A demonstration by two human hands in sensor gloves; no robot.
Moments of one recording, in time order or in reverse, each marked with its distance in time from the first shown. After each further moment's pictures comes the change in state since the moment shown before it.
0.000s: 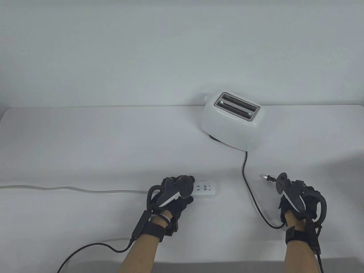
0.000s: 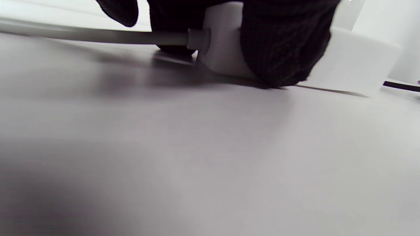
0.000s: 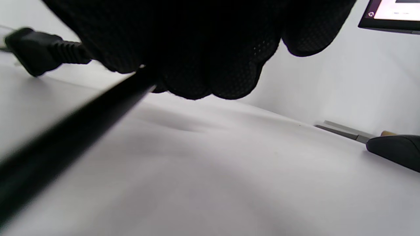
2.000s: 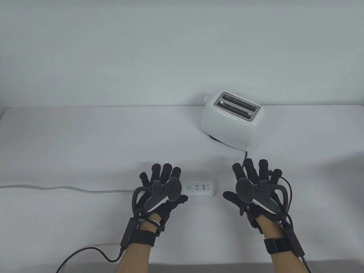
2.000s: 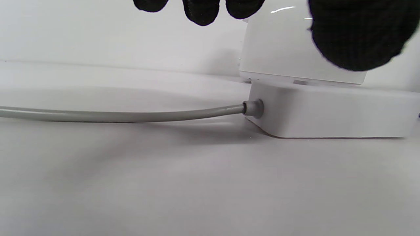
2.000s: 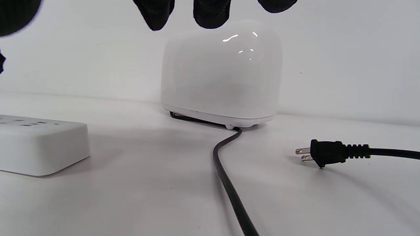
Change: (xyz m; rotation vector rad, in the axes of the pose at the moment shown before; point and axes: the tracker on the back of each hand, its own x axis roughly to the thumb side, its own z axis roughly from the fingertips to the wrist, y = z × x) left_hand -0.027 0.030 0.030 0.133 0.065 -0.093; right_hand 0.090 -0.088 0.076 -0.074 -0.572 -0.257
